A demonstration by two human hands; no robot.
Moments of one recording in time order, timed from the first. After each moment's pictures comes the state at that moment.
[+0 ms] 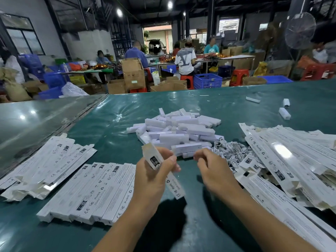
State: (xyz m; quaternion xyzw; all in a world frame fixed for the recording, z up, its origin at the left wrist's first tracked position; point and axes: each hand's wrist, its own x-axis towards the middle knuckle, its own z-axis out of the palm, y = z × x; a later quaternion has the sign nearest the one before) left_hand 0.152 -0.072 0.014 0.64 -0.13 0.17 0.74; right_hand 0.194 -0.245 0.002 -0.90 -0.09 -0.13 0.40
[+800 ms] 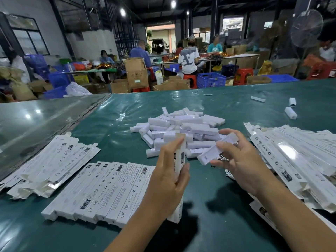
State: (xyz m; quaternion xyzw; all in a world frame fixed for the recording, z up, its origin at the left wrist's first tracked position) left_hand 0.146 -0.080 0.011 0.83 -0.23 0.30 0.41; right_hand 0.192 -0.283 0.032 -0.57 -0.07 -0.02 0.82
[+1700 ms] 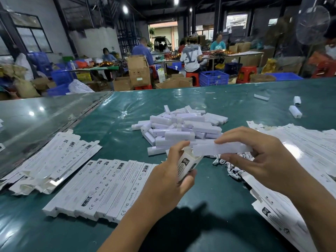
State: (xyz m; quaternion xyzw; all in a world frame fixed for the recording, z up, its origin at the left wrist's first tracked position) left_hand 0.148 -0.073 0.012 0.88 -0.21 0.21 0.38; right_hand 0.160 -0.312 0.070 -0.82 -0.35 -0.24 0.38
